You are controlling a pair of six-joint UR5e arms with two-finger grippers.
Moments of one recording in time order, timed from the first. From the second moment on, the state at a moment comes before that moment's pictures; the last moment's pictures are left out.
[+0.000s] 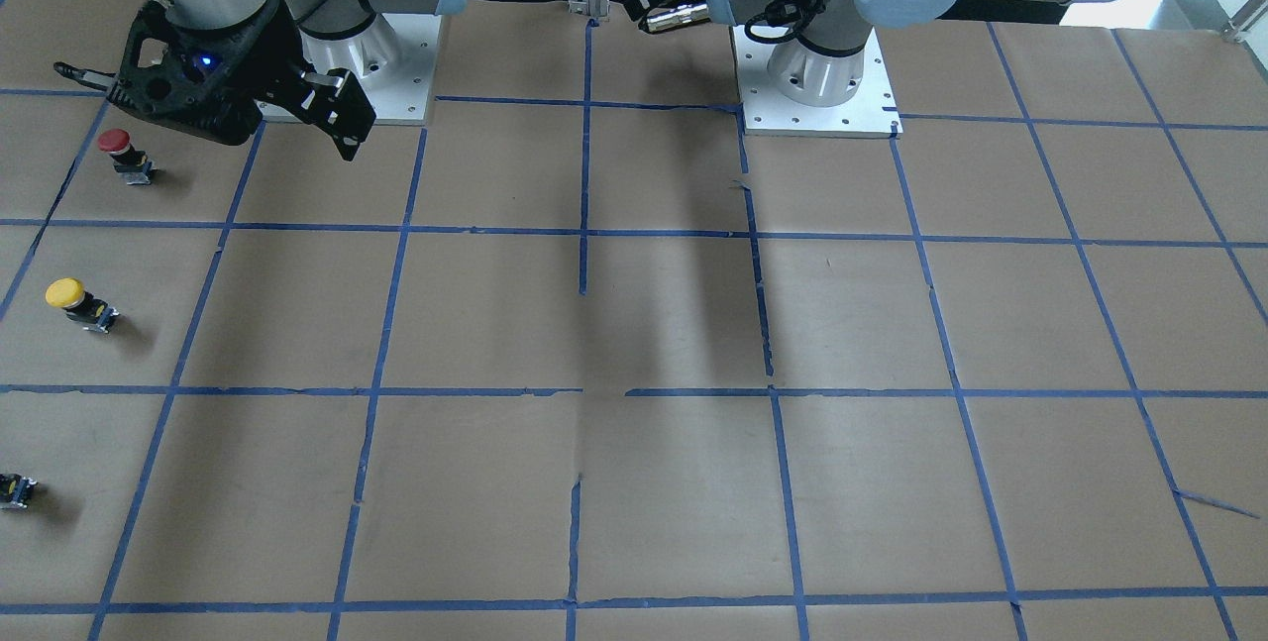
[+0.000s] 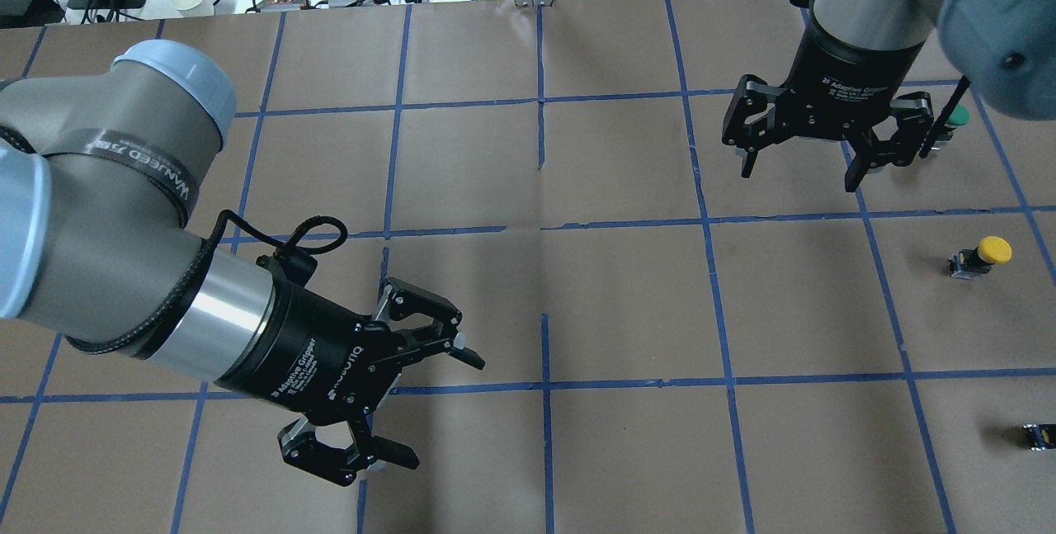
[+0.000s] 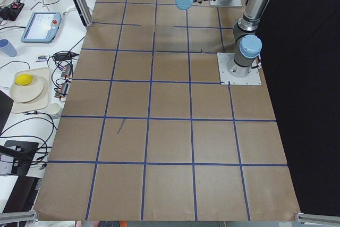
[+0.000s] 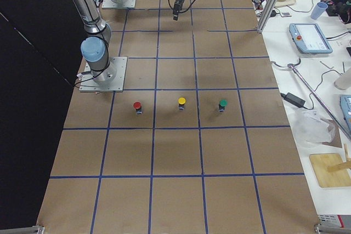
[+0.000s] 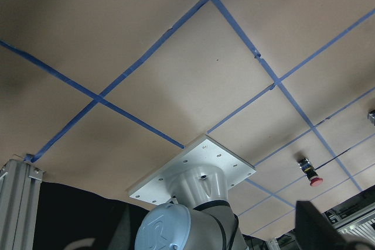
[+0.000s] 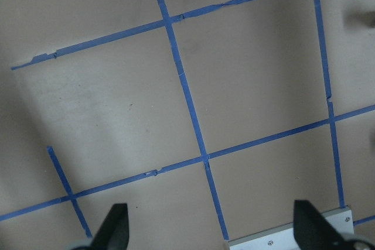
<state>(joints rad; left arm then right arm) -1.59 -1.60 -1.78 1.54 -0.86 -3.88 1.58 -1.61 1.60 -1.43 -1.60 0.28</state>
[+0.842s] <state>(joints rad) -1.59 -1.61 -1.76 1.10 -0.31 -3.44 1.58 -1.62 1.64 -1.47 -1.54 0.27</state>
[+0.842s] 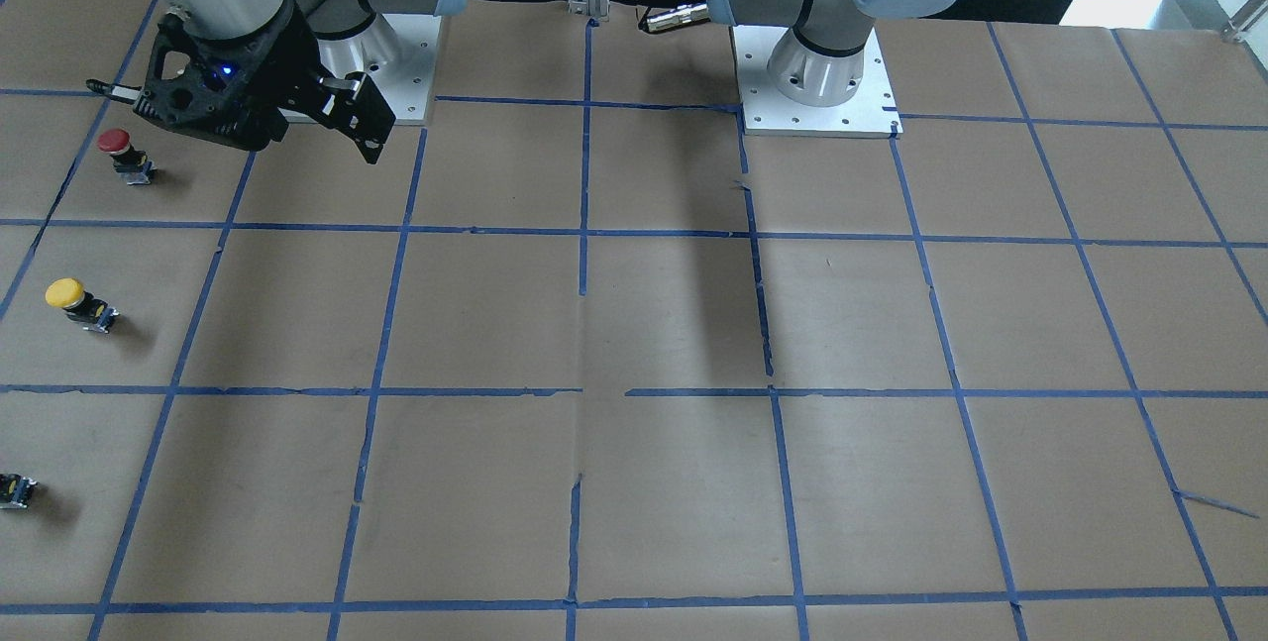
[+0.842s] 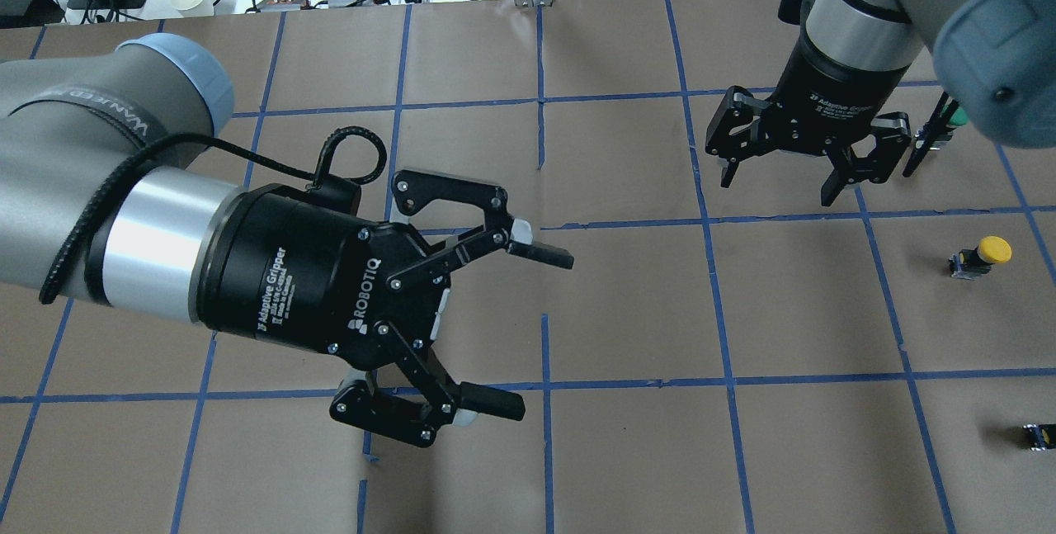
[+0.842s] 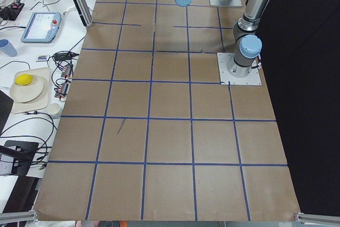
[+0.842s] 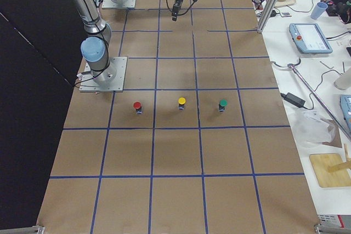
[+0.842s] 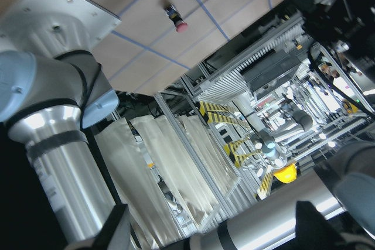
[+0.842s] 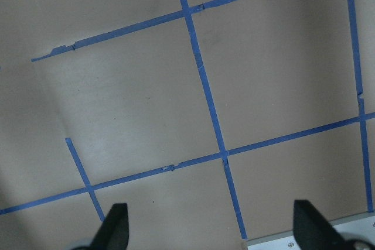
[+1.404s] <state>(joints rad) -1.59 -1.65 -1.78 0.84 -0.10 -3.02 1.58 -1.62 1.64 -1.46 -1.54 0.27</state>
